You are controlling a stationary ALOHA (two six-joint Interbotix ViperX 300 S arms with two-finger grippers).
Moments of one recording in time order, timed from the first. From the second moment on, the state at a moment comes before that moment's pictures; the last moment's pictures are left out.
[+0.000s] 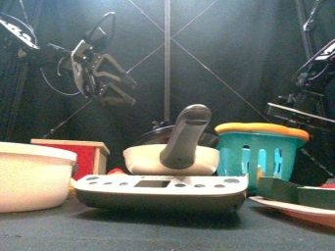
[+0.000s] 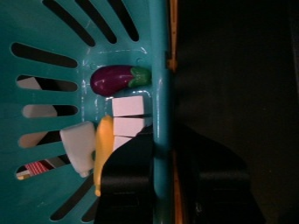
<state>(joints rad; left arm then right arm) 0.29 -0.39 0.97 0.53 -0.38 -0.52 -0.46 -0.60 1.08 -0.64 0.60 1.78</state>
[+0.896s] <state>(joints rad) 0.29 -0.39 0.98 0.53 -0.38 -0.52 -0.15 -0.62 1.07 -0.50 0.76 1.80</state>
